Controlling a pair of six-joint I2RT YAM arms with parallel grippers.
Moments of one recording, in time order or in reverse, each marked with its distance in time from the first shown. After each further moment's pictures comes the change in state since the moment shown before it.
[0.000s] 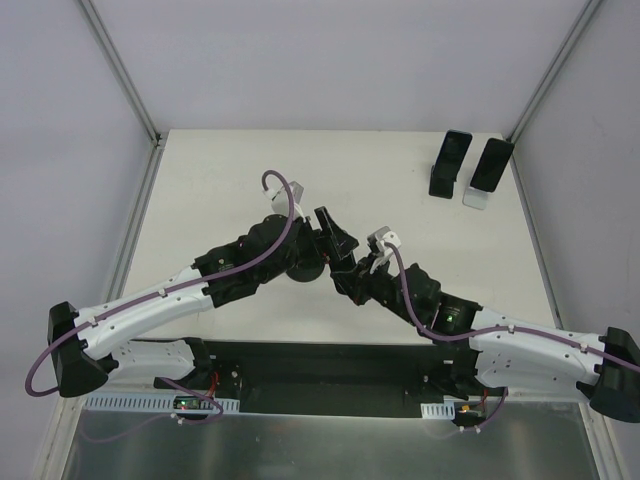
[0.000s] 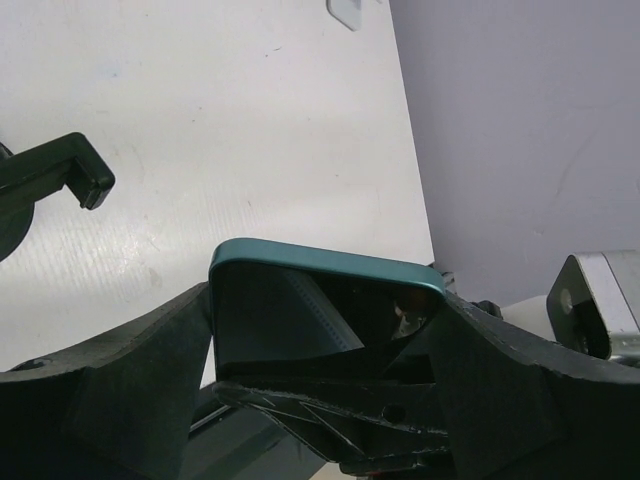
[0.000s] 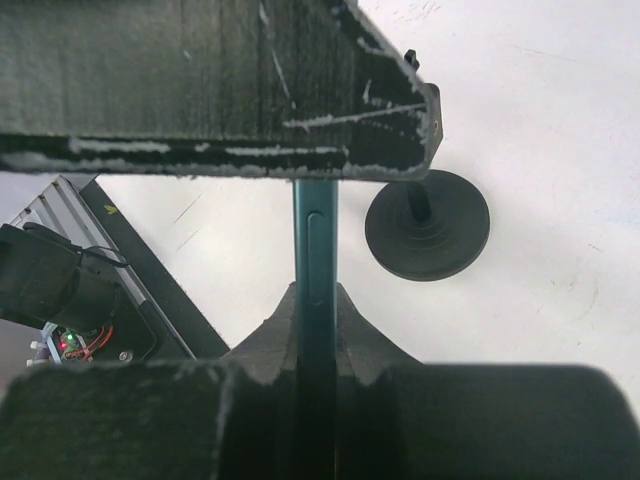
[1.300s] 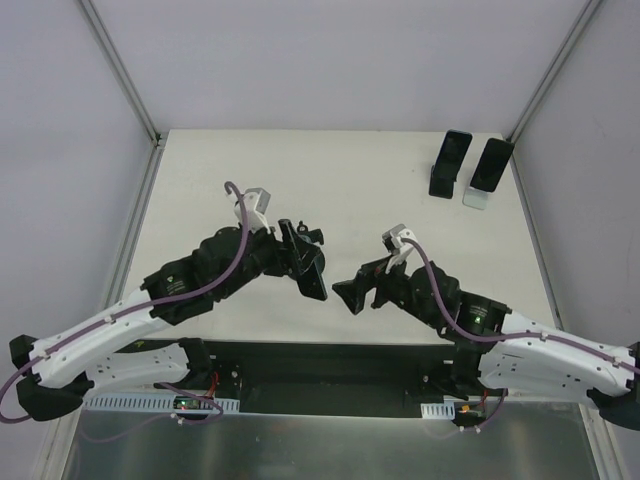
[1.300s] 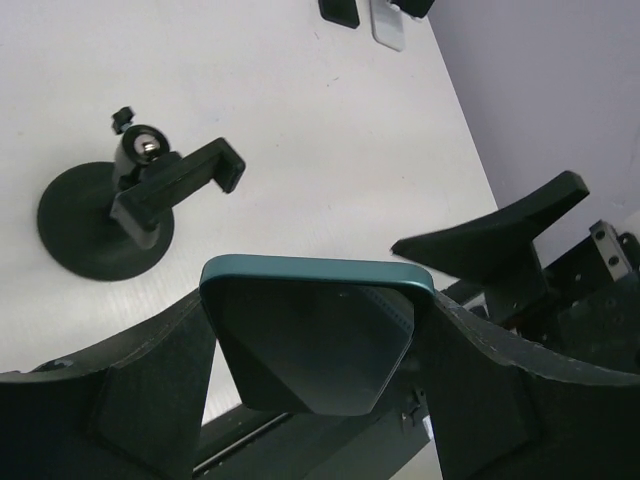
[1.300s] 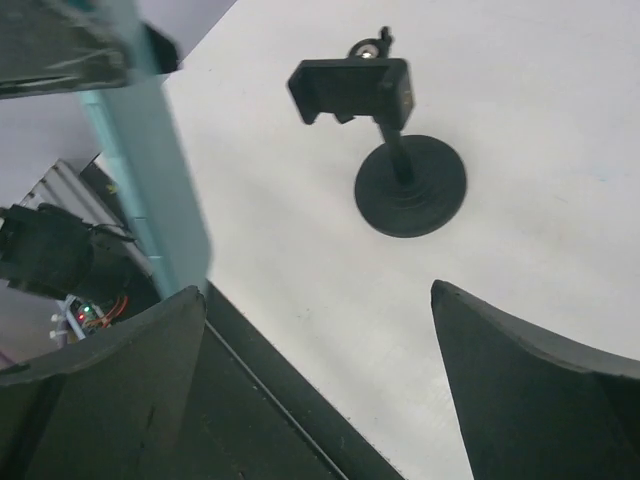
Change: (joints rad) left arm 0.000 -0.223 -0.038 -0.144 -0.080 0.259; right arm 0.023 -0.117 0.120 -0.323 0.022 0.050
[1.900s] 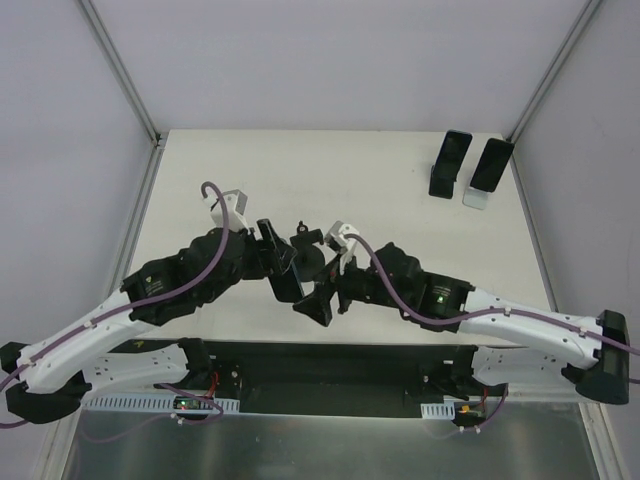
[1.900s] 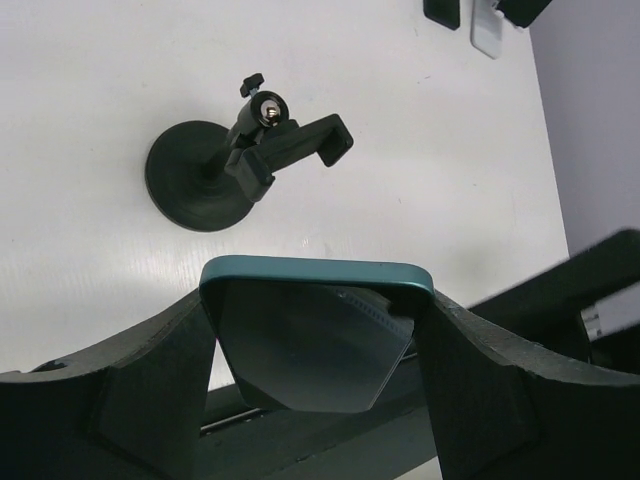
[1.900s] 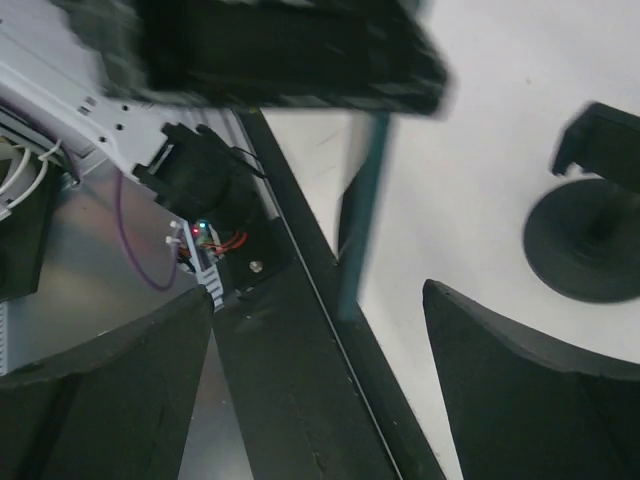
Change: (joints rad) left arm 0.000 -0.092 0.090 -0.333 -0.132 -0.088; right arm 0.003 0.250 0.205 0.015 -0.355 -0.081
